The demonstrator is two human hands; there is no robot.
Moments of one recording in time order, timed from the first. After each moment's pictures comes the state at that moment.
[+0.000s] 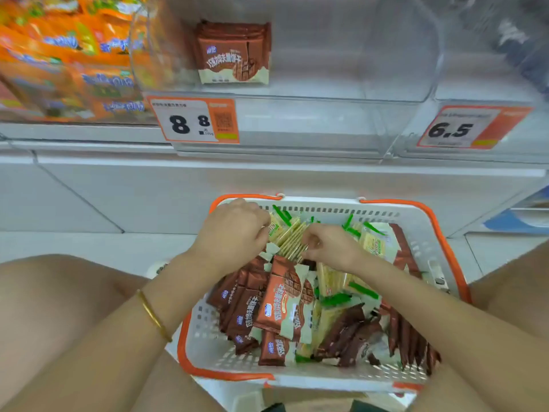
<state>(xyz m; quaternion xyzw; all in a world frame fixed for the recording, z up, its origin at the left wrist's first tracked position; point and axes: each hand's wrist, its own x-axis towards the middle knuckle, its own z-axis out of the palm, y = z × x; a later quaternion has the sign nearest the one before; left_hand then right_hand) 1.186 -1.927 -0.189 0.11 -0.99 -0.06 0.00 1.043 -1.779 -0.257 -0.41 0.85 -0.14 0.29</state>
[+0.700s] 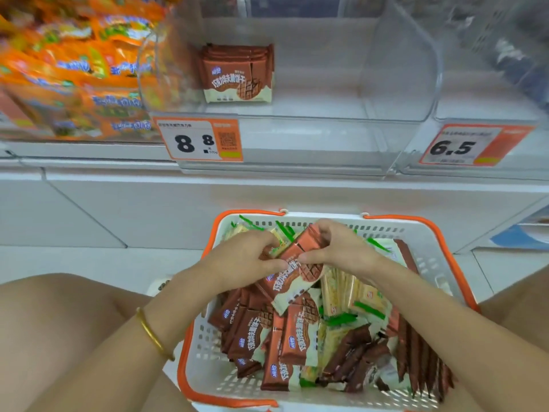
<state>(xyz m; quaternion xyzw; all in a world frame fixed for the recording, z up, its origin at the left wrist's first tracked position) 1.180 -1.929 -0.196 0.16 -0.94 -0.28 -0.13 1.044 -1.783 -0.225 -0.29 0.75 -0.43 0.41</state>
